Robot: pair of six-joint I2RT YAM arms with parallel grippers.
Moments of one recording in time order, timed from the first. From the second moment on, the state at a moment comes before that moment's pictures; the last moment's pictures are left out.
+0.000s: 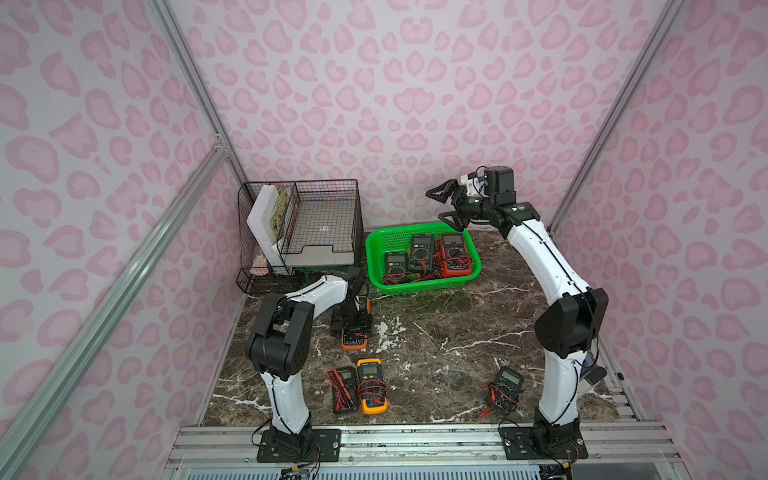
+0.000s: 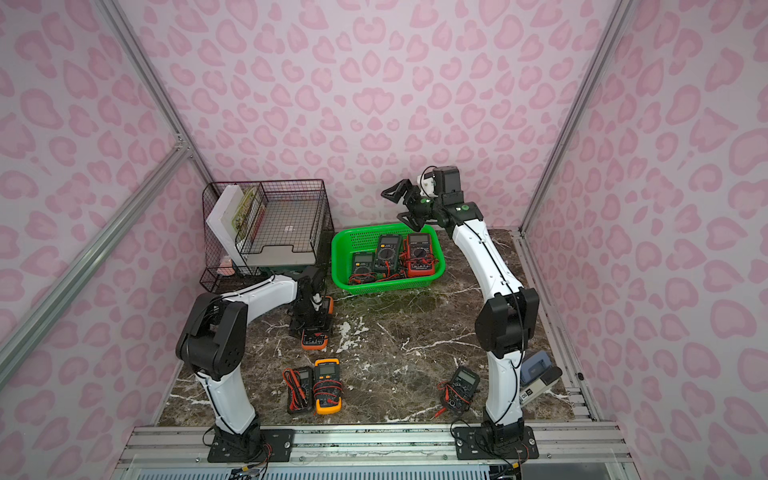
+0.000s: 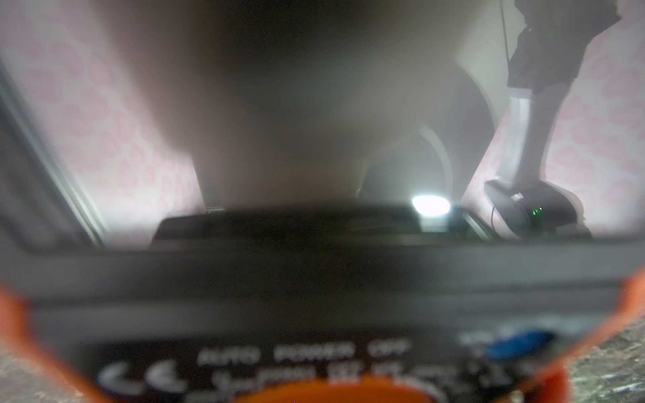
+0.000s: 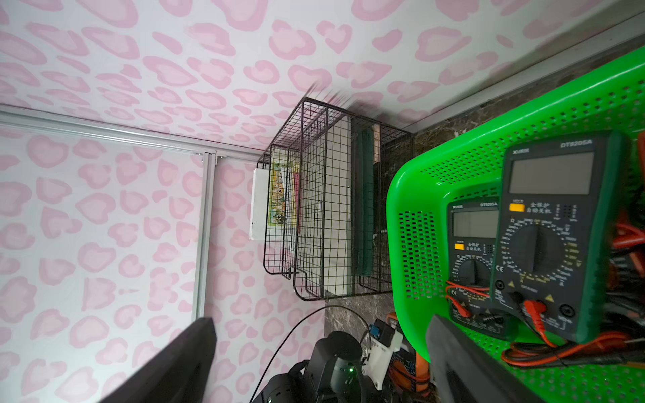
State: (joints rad) left arm -0.33 1.90 1.23 -0.97 0.14 -0.38; right arm 0.32 2.04 2.15 -0.51 -0.66 0.99
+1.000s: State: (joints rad) left arm -0.33 1.85 1.29 -1.00 0.17 -0.39; right arm 0.31 1.77 1.67 -0.48 -0.57 0.78
